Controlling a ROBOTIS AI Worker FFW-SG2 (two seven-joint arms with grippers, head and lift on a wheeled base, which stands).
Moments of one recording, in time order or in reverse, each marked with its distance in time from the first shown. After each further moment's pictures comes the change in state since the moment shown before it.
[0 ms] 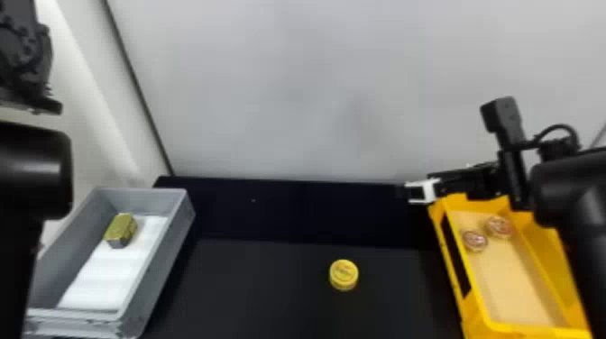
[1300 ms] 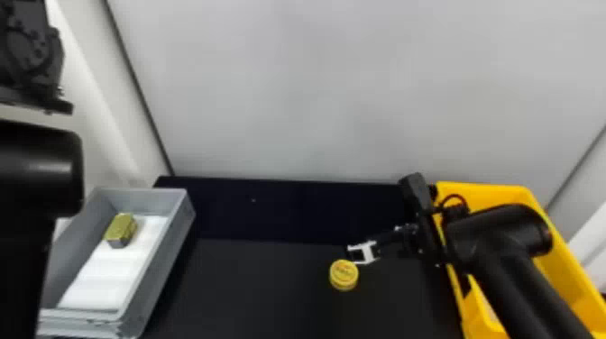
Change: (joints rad) left arm -0.007 -0.033 0.000 0.027 0.001 -0.056 0.005; right arm -0.077 0.110 0.142 0.644 -0.160 -0.373 -0.121
